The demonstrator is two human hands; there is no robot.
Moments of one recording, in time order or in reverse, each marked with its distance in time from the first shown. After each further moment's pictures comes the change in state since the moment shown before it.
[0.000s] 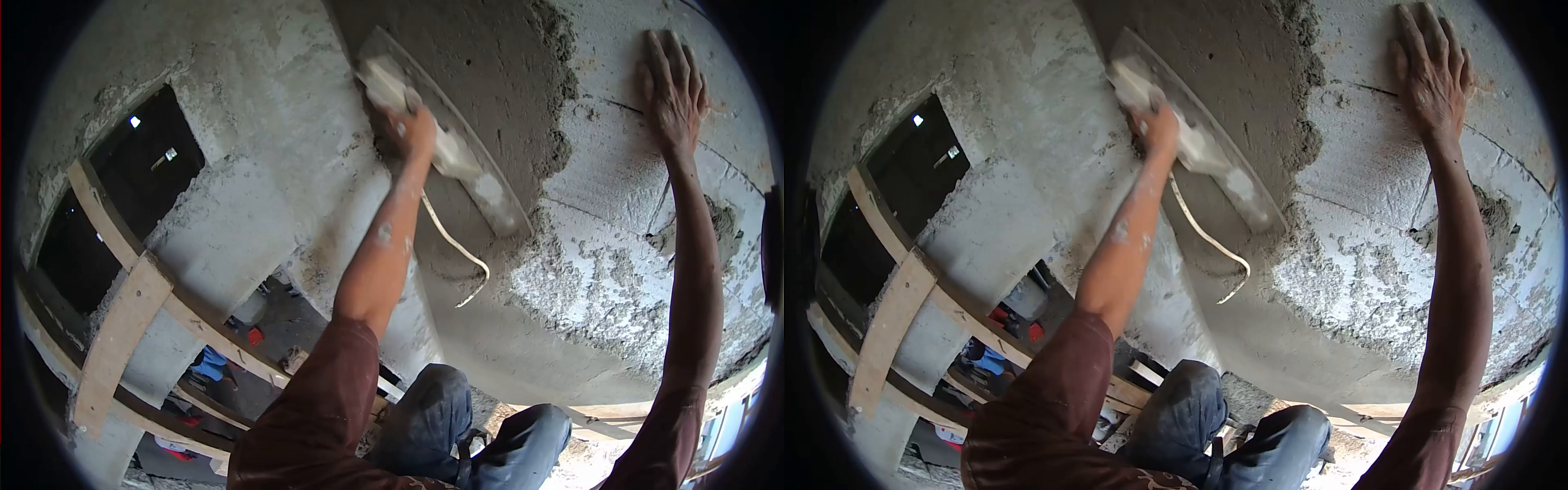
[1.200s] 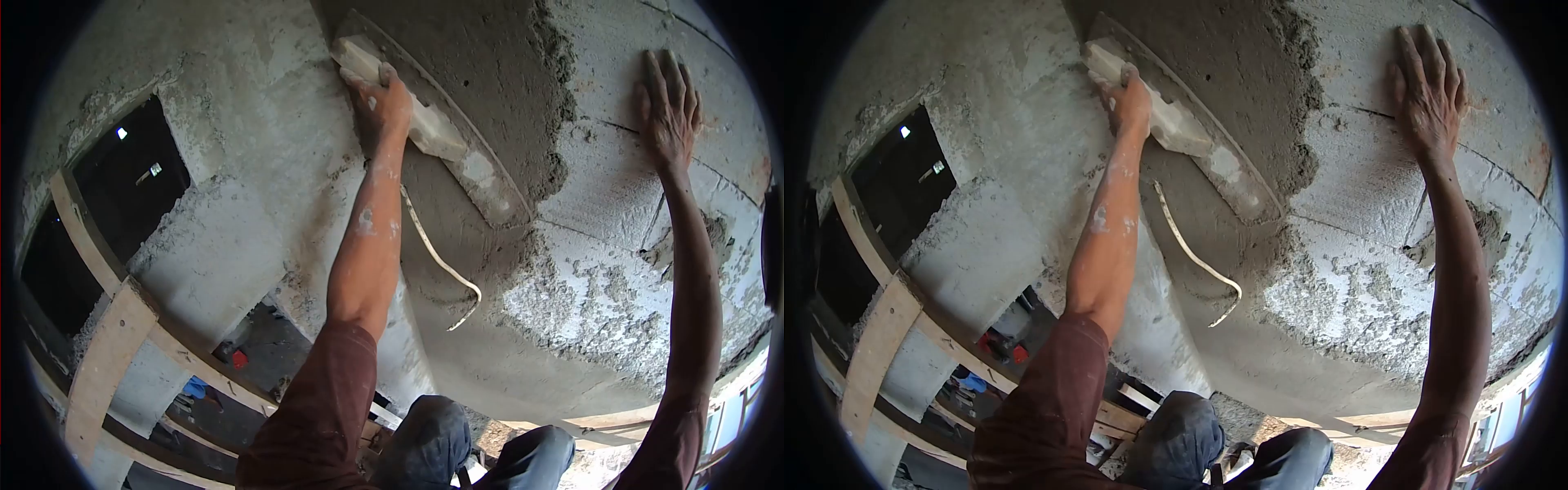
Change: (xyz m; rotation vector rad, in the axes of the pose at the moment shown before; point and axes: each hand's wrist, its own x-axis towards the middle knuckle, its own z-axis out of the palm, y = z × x) left_hand 0.038 0.064 -0.019 -0.052 -0.040 -0.017; right_hand 0.003 0.000 -0.002 -0.065 -0.028 0.008
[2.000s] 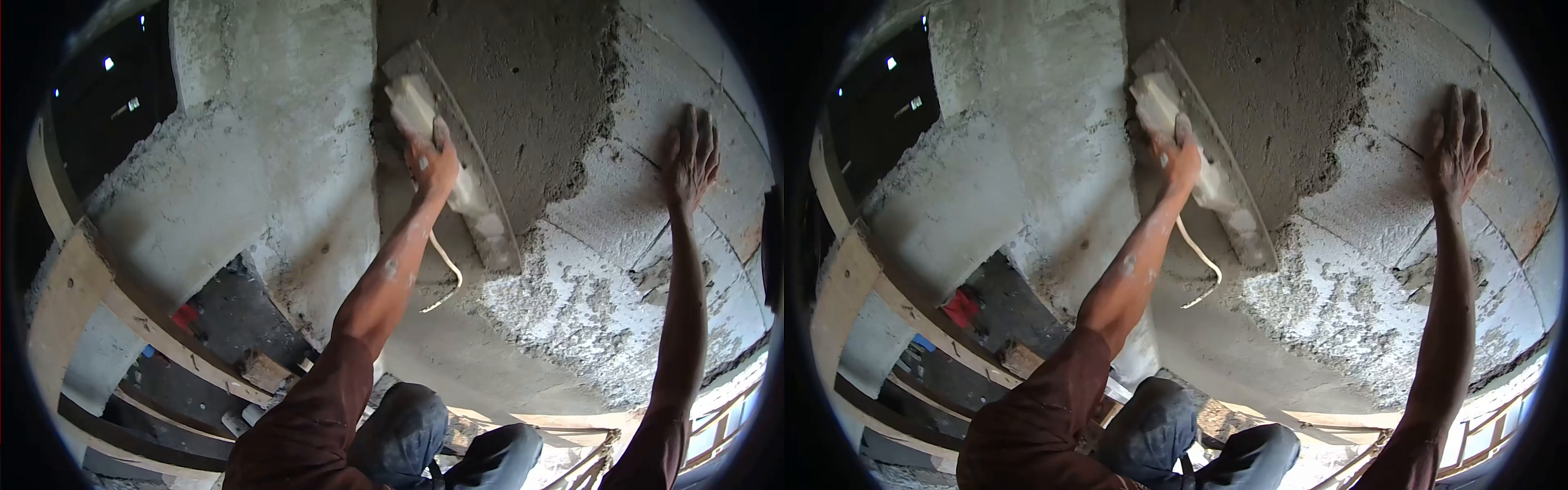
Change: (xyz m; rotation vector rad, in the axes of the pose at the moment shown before) left_hand -0.074 -0.117 0.016 -0.070 0.019 -0.098; right_hand 0.006 -0.008 -0.002 -0.016 -0.007 -0.045
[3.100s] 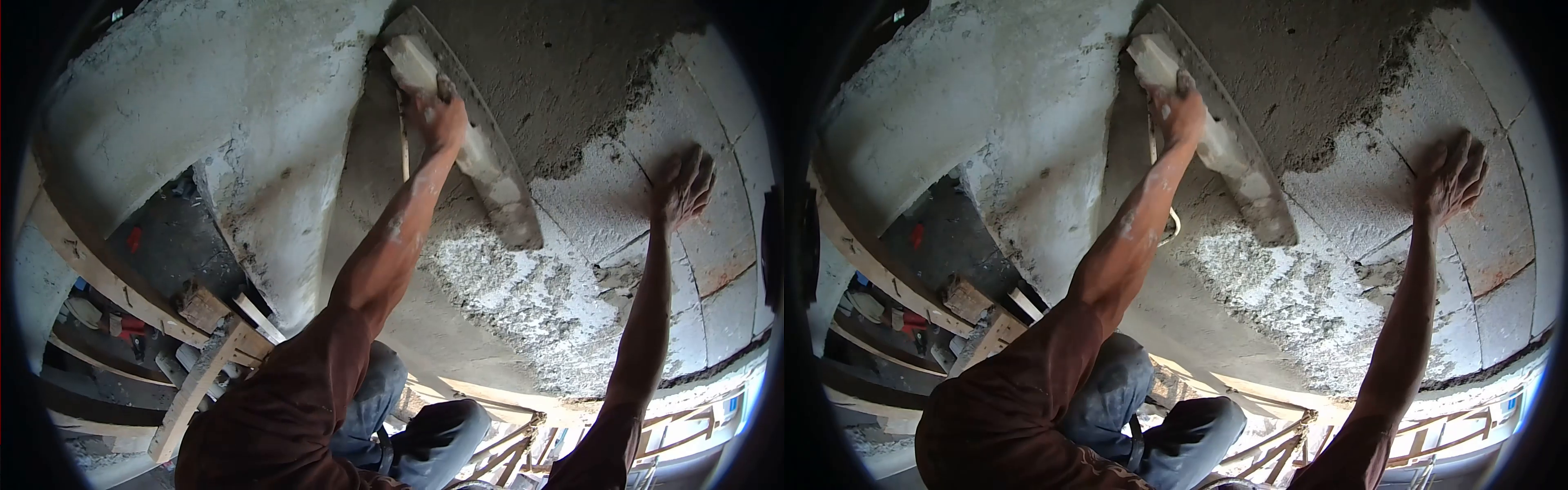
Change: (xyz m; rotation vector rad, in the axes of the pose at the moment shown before) left_hand 0.013 -0.094 0.073 0.928 -0.006 0.155; right_hand -0.006 0.002 -0.001 -0.024 -0.147 0.026
